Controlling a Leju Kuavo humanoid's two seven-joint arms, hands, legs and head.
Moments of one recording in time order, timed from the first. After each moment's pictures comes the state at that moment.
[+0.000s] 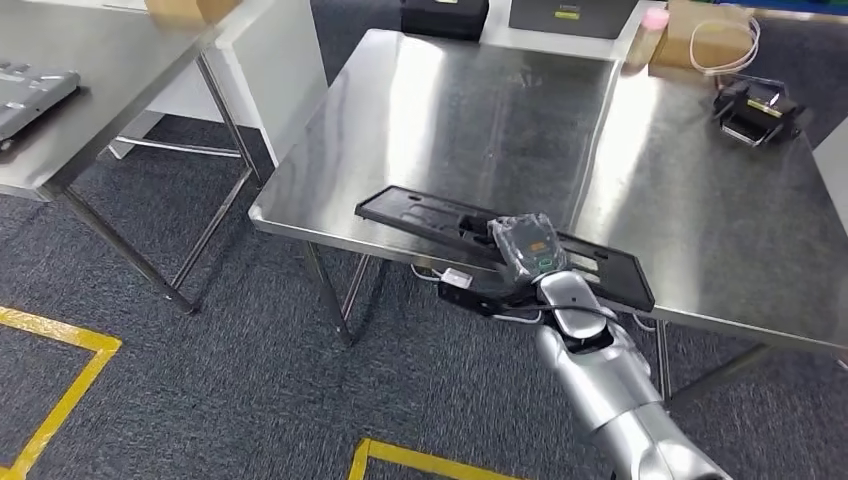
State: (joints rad) left arm -0.09 -0.09 0.49 -0.21 -0.59 0.03 -0.10; right arm -0.60 -0.02 0.57 -1.04 1.28 -0.26 -0.14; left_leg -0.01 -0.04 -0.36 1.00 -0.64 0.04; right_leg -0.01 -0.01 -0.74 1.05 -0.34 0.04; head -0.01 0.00
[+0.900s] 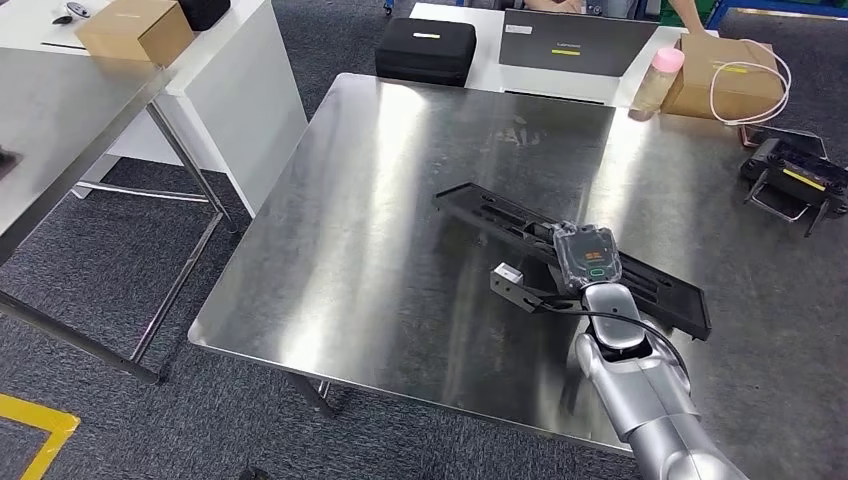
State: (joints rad) left arm -0.10 -0.09 0.54 -0.22 -0.56 0.16 -0.52; right arm -0.56 -0.10 0.44 -0.97 1.44 -0.31 -0.02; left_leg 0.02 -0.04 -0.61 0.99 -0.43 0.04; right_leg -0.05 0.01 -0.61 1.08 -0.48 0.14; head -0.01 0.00
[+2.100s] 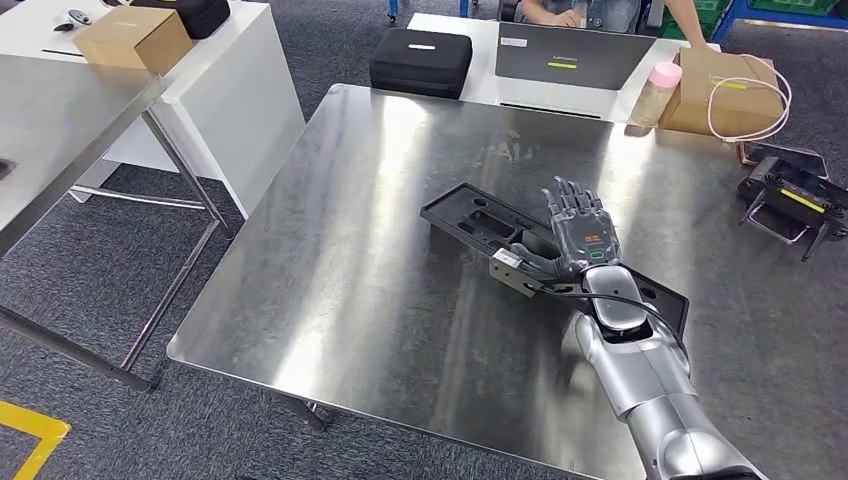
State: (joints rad) left arm -0.08 -0.07 0.62 -0.22 -0.52 0.07 -0.34; right arm -0.63 -0.07 0.42 -0.92 1.42 -0.30 -0.07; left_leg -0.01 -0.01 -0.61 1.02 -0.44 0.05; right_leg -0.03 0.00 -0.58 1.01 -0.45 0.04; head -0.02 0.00
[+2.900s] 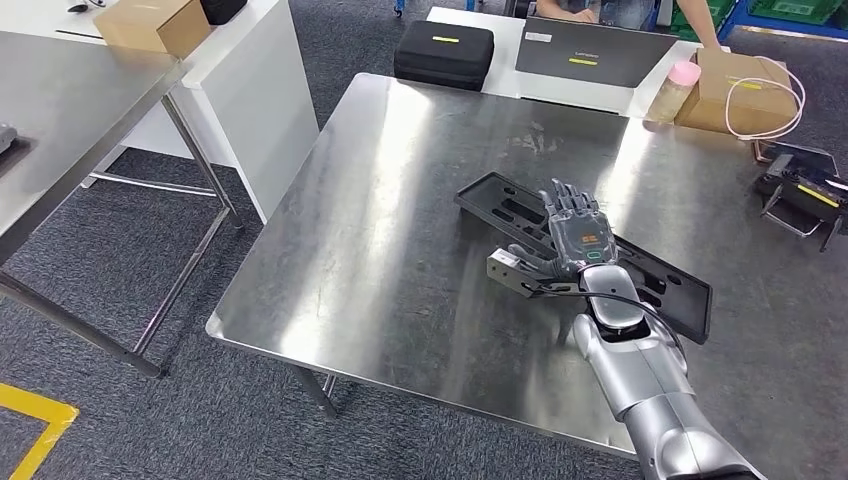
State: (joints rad) left arm -0.08 -0.07 0.64 -0.21 -0.54 0.05 -0.31; right arm -0.64 -0.08 0.42 -0.92 1.41 -0.28 -0.07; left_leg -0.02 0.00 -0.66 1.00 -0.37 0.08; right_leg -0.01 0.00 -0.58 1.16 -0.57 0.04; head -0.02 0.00
